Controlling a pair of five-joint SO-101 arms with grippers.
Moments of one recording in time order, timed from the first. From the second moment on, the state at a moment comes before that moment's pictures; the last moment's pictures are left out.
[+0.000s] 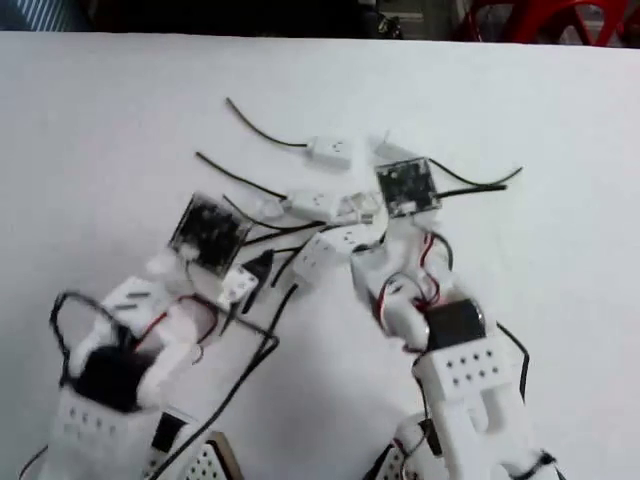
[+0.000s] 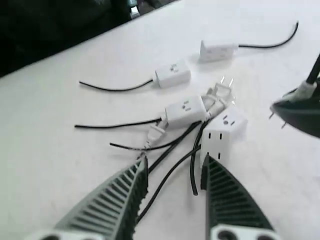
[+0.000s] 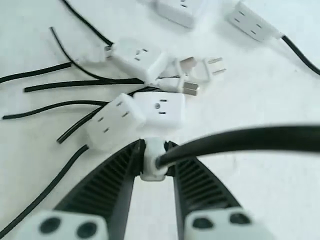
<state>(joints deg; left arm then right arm) 16.4 -72.7 55.4 61.9 -11.2 -17.5 -52.4 54.9 54.0 -0.2</state>
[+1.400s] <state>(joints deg) 23.7 10.9 22.0 52.4 -15.5 -2.6 -34.6 57.7 40.4 -11.5</state>
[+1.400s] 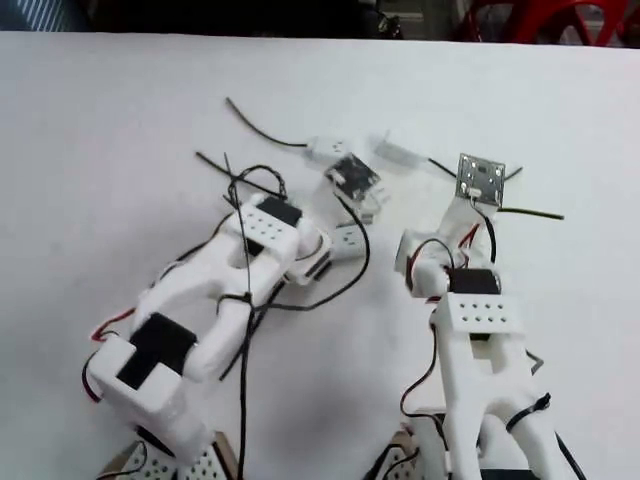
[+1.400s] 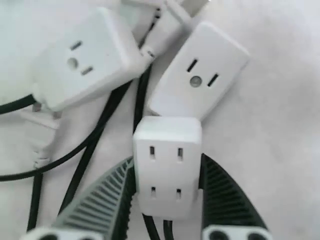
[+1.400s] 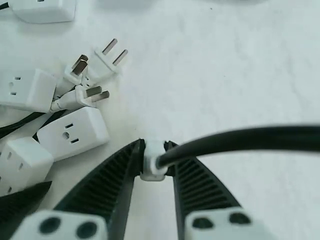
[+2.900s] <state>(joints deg) -1.6 -50.2 41.6 78.4 -15.1 -26.2 -54.1 65.6 45.5 -2.2</state>
